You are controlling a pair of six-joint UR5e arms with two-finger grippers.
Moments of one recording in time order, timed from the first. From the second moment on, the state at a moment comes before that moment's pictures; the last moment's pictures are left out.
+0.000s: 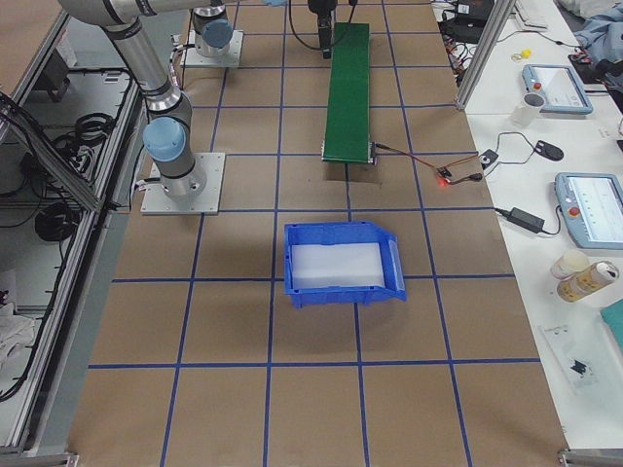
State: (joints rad) left arm -1.12 -1.57 -1.69 -1.46 1.74 0.35; right arm 1.68 -1.66 1.58 -1.64 -1.59 0.16
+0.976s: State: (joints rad) left arm -0.83 -1.80 -1.70 -1.21 1.73 0.70; right arm 1.68 -1.66 1.58 -1.64 -1.59 0.16
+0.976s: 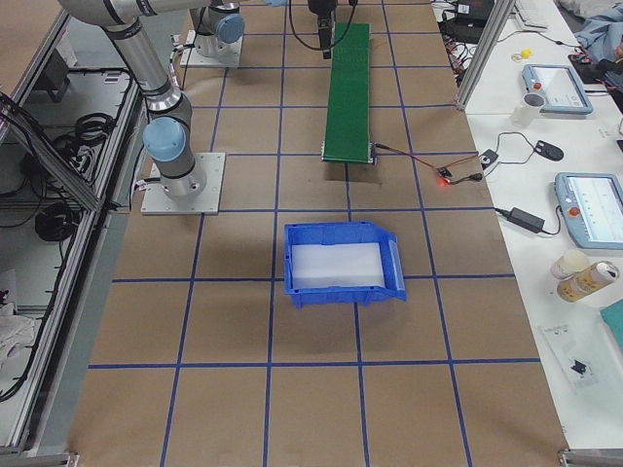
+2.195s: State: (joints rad) left arm -0.75 -2.05 -1.70 -1.02 1.73 0.82; right arm 1.68 -1.65 1.58 -1.64 -1.59 0.16
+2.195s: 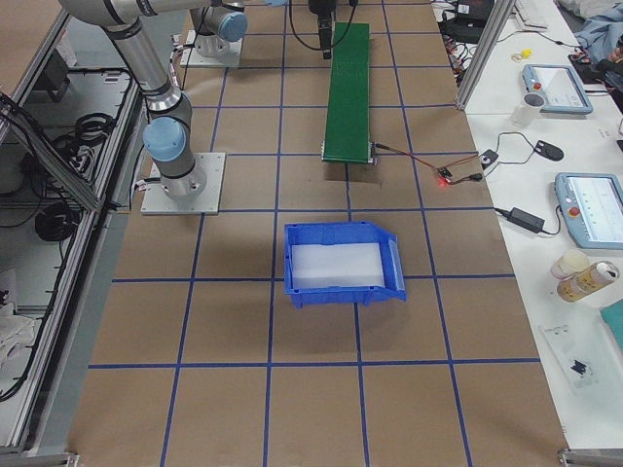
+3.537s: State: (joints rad) left arm -0.75 -2.11 -1.70 -0.94 1.73 1.04; right arm 1.68 -1.66 1.58 -1.64 -1.59 0.16
